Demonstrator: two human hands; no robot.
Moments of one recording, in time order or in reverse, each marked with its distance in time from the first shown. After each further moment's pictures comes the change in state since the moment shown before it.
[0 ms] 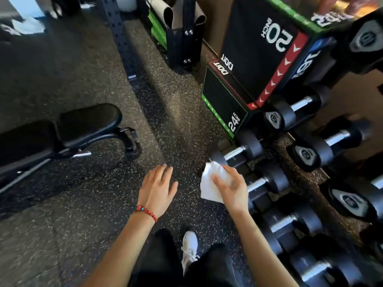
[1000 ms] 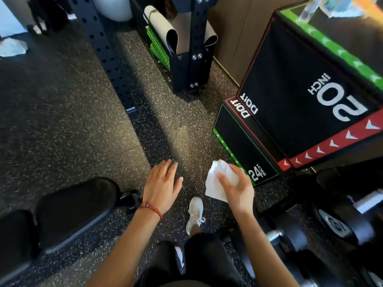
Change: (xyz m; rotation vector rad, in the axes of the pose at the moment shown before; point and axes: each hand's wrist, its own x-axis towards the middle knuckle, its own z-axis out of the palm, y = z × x) left_hand 0.486 -0.147 -0.041 -0.031 -0.005 0.056; right_hand 0.438 -0.171 0.164 -0.008 0.097 0.101
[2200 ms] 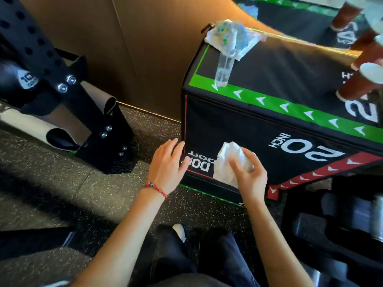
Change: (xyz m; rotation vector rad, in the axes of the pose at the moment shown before) left_hand 0.584 0.103 -0.019 -0.090 -0.057 0.763; right_hand 0.401 -0.166 -0.033 0.342 0.739 0.269
